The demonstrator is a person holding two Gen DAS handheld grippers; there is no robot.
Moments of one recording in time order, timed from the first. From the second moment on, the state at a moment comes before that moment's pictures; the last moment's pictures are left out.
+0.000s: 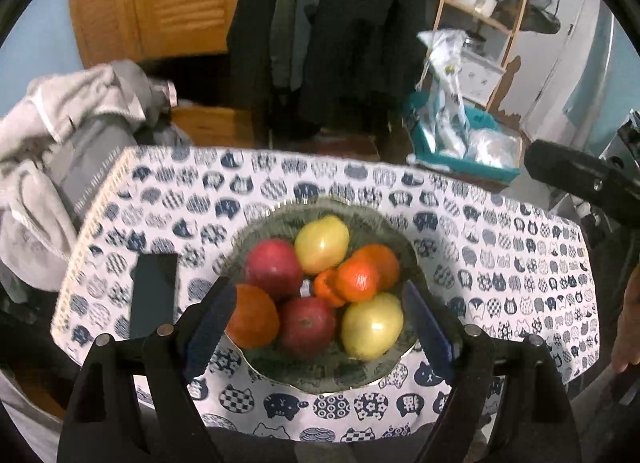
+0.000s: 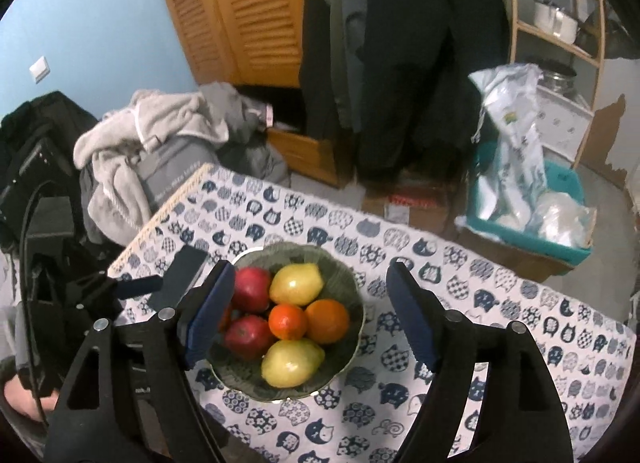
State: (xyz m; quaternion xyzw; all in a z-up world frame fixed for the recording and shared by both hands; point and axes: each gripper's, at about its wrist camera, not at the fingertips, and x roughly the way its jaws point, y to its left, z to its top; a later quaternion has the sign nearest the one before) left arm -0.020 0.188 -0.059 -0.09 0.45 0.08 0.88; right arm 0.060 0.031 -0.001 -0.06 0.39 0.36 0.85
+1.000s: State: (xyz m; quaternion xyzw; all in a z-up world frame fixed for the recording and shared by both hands) left arm -0.048 0.136 0.018 -0.05 0.37 0.05 0.92; right arm 0.039 -0.026 0.027 -0.07 0.35 0.33 0.88
